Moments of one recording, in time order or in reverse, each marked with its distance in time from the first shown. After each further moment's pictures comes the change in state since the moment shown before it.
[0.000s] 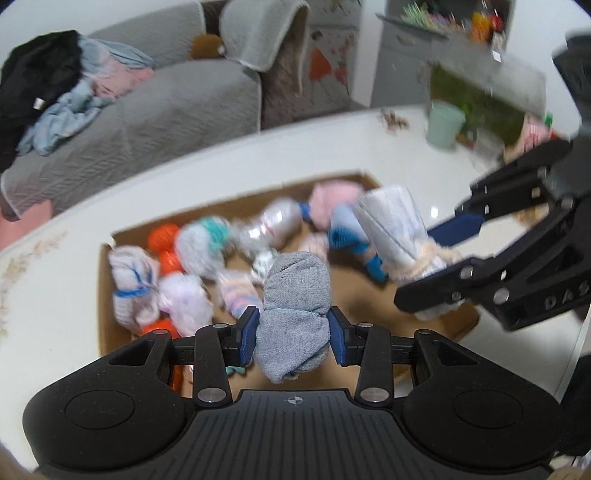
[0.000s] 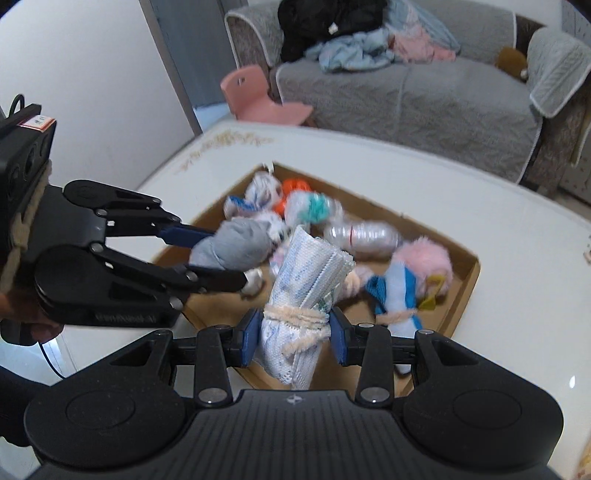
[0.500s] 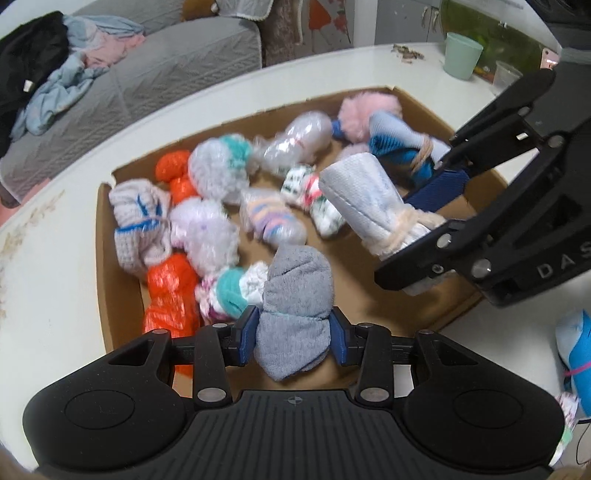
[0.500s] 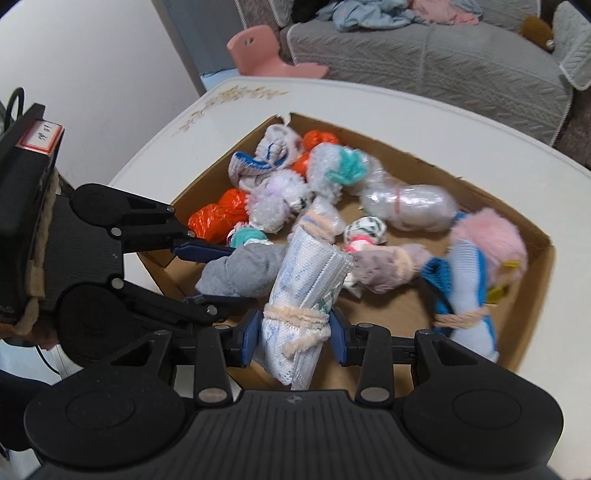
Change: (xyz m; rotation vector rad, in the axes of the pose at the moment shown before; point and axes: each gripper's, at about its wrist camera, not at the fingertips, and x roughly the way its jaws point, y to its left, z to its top) left arm 0.033 0.025 -0.034 0.056 0.142 0.043; right arm 0.059 0.017 0.007 -0.009 0.103 0.054
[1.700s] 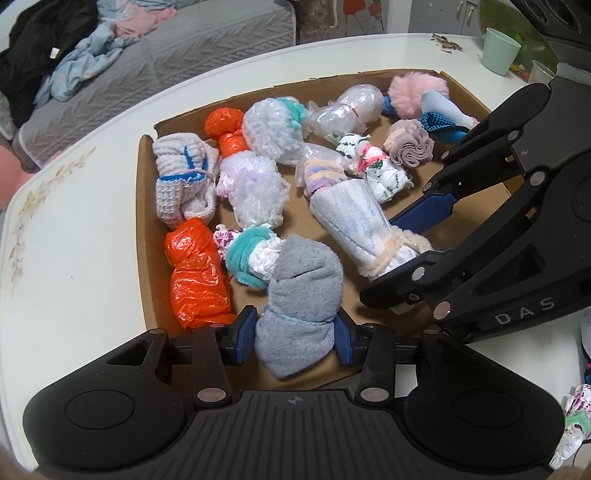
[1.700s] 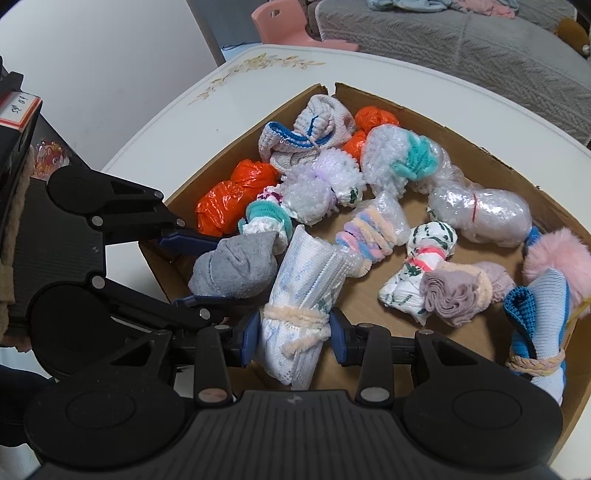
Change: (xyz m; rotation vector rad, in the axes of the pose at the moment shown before) left arm 0.001 0.028 -0.012 -0.074 0.056 0.055; right arm 0.035 0.022 0.010 -0.053 0.067 0.032
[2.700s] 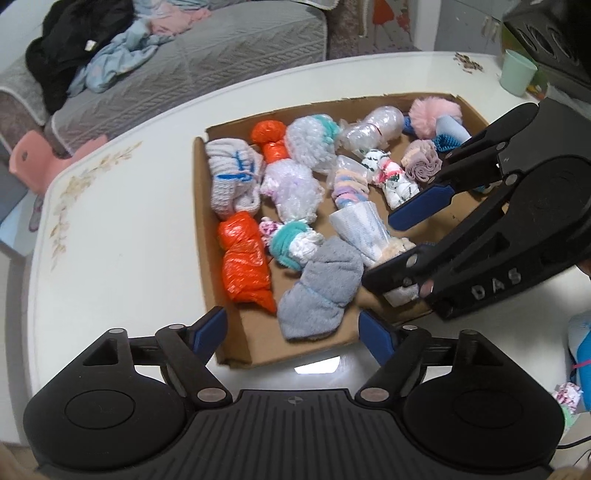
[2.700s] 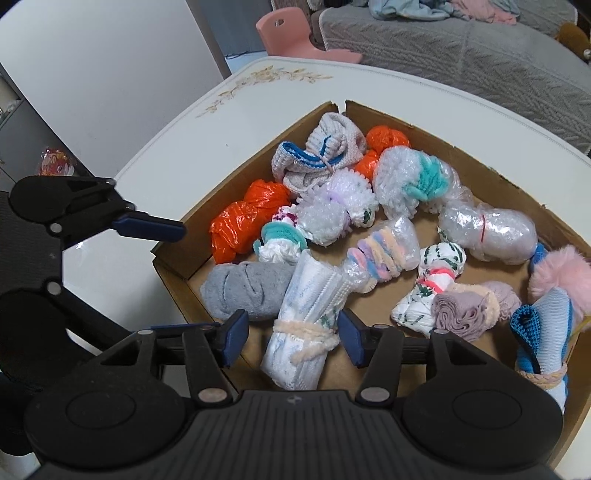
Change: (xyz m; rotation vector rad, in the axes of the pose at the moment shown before) left arm -0.048 0.008 -0.007 -0.075 -0.007 0.063; right arm -0.006 0.009 0.009 -0.002 -0.040 0.003
